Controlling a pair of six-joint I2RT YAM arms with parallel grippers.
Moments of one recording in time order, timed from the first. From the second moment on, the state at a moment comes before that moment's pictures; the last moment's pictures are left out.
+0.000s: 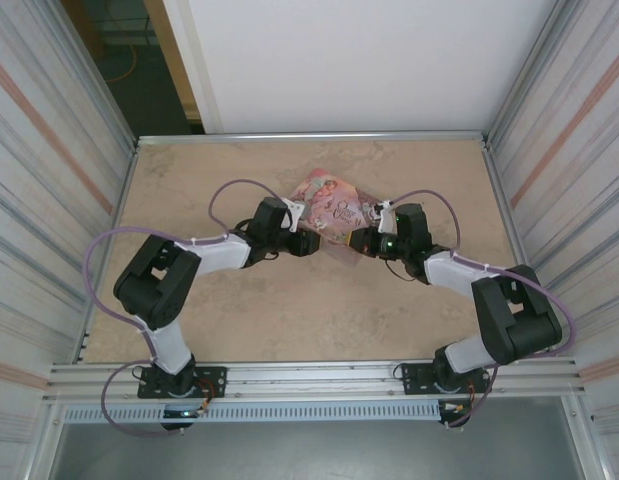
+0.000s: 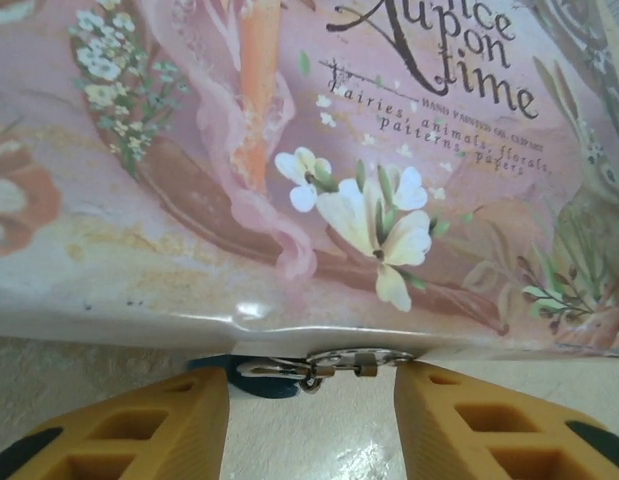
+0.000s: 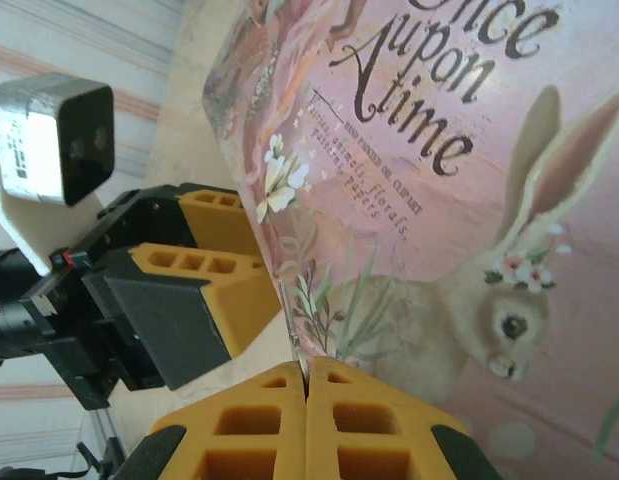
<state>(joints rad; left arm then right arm) -0.60 1.79 0.94 0.15 0.33 -0.33 0.35 1.46 0.62 0.27 -0.60 0.69</state>
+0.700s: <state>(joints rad) -0.60 1.90 0.97 0.19 0.32 -0.24 0.35 1.56 0.69 0.30 -0.60 0.68</state>
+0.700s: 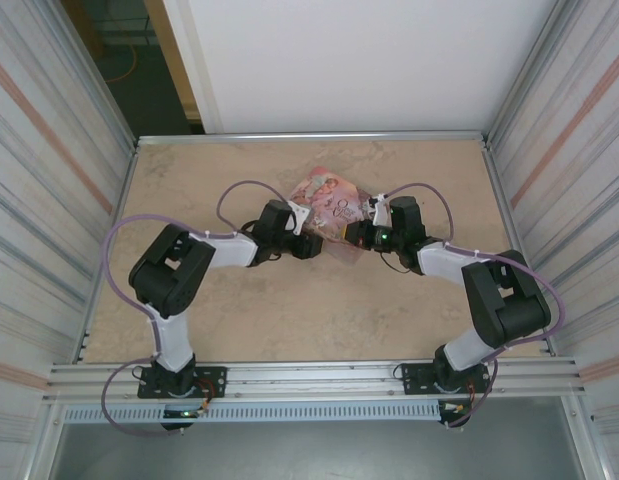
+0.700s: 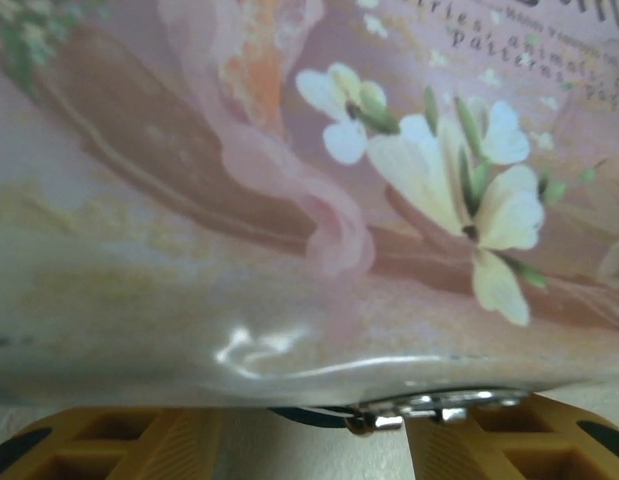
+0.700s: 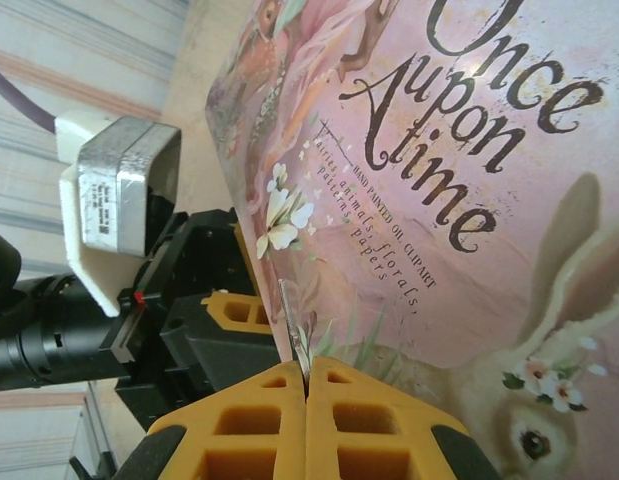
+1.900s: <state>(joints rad) -0.60 1.92 1.00 0.19 0.32 -0.21 0.35 1.56 0.69 0.31 -0.60 0.67</state>
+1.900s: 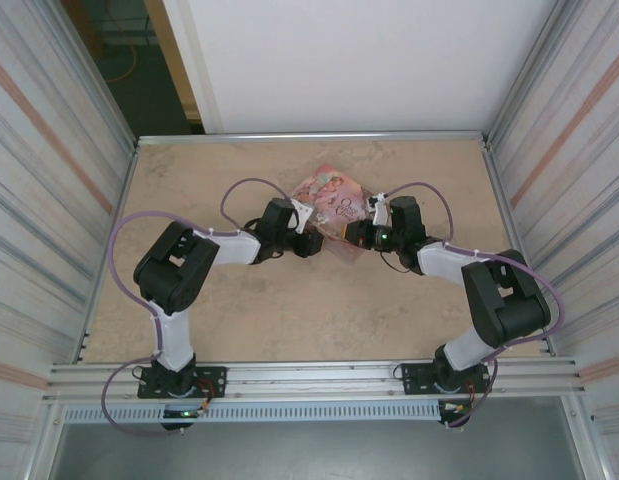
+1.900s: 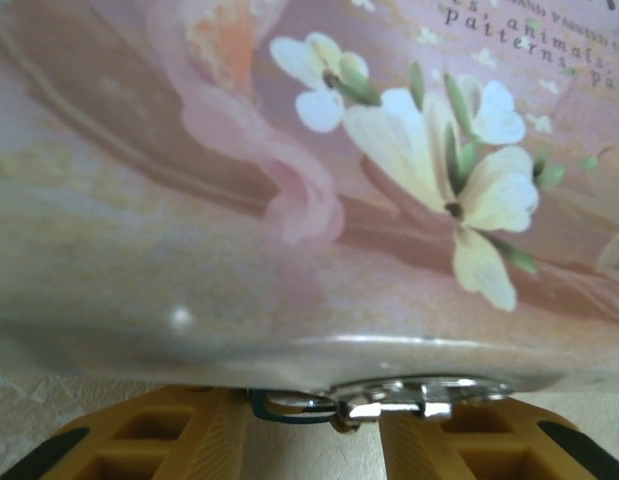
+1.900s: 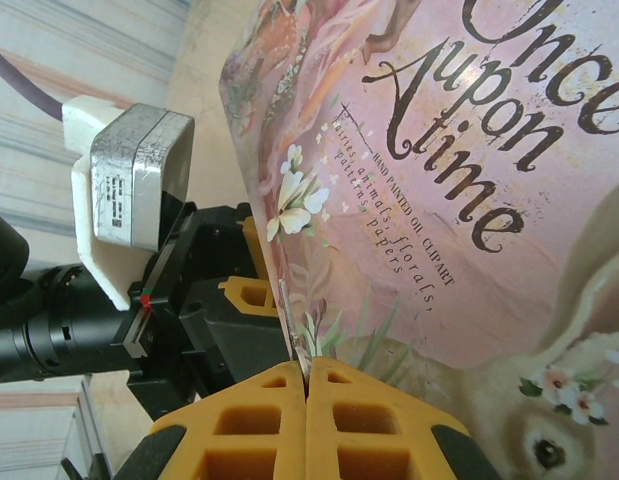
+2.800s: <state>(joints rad) -0.56 1.98 1.02 0.28 0.37 -0.14 0.35 1.56 0.69 0.29 -0.60 0.64</state>
